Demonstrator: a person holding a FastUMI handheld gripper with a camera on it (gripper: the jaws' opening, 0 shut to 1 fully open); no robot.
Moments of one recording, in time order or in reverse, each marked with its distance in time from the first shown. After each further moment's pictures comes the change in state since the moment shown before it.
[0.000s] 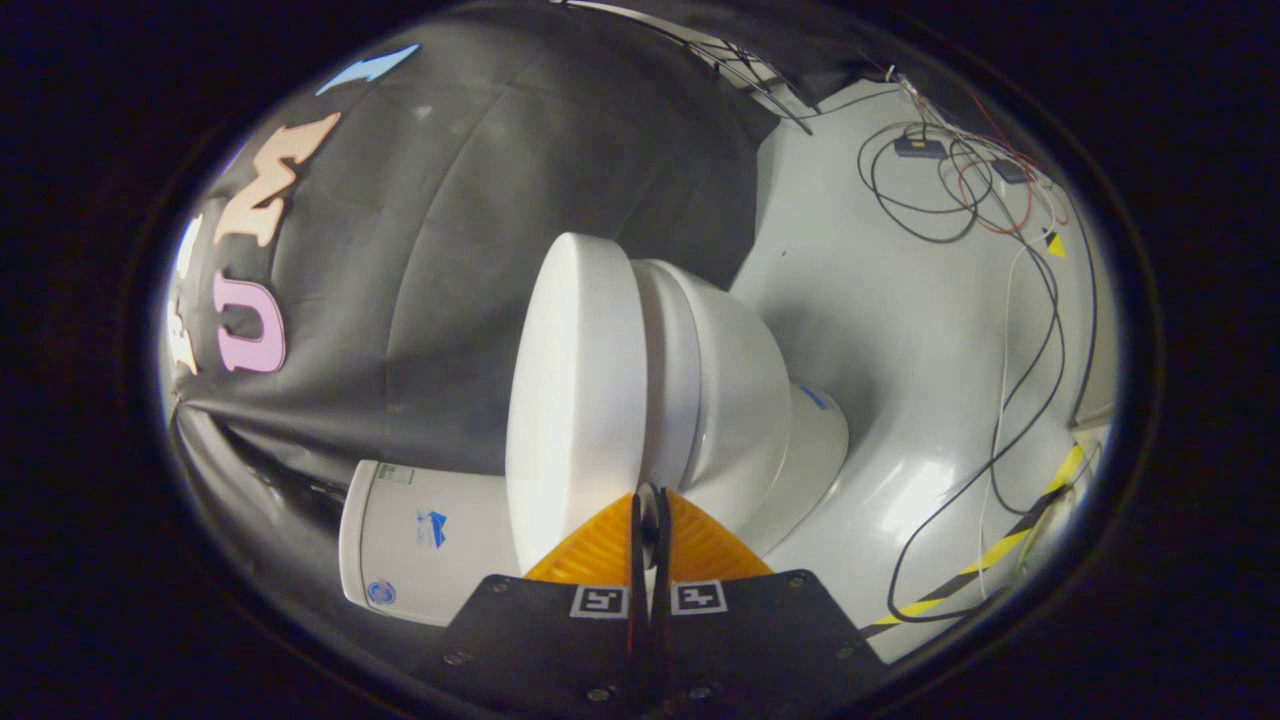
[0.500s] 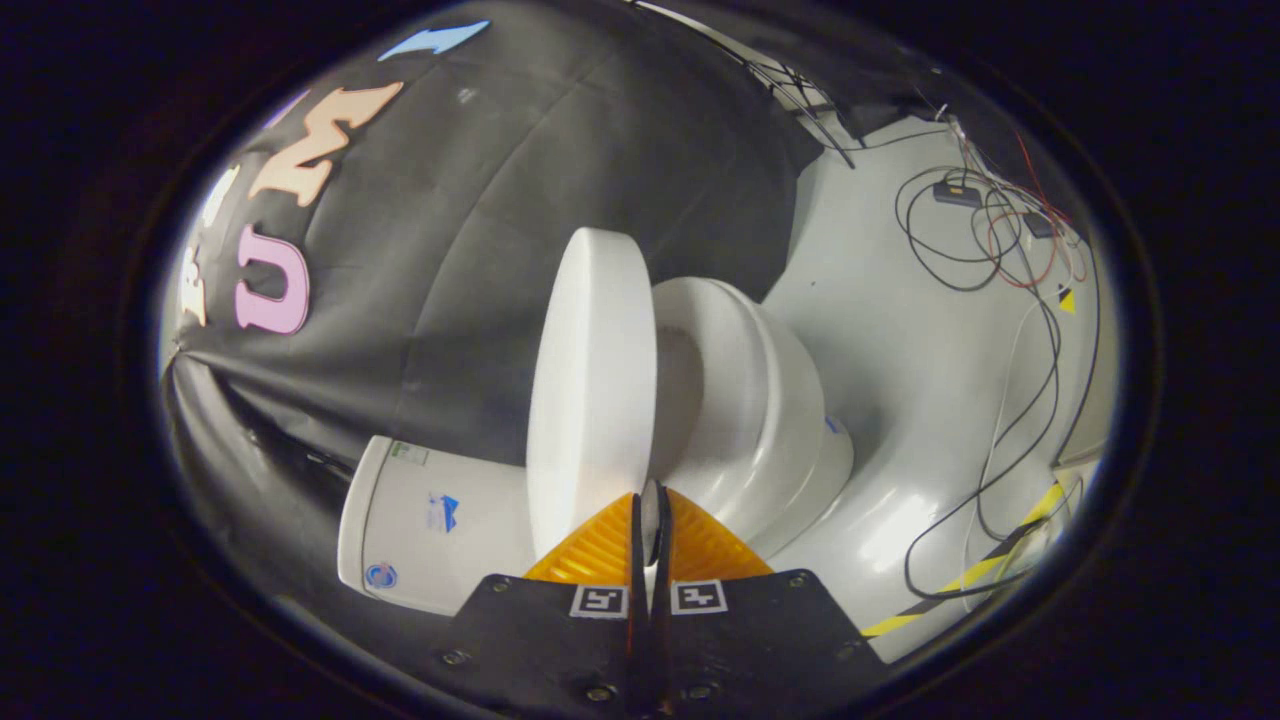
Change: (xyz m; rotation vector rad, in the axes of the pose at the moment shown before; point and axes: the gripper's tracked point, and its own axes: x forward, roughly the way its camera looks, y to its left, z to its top) arm -0.029 0.056 0.003 -0.142 -0.030 0.033
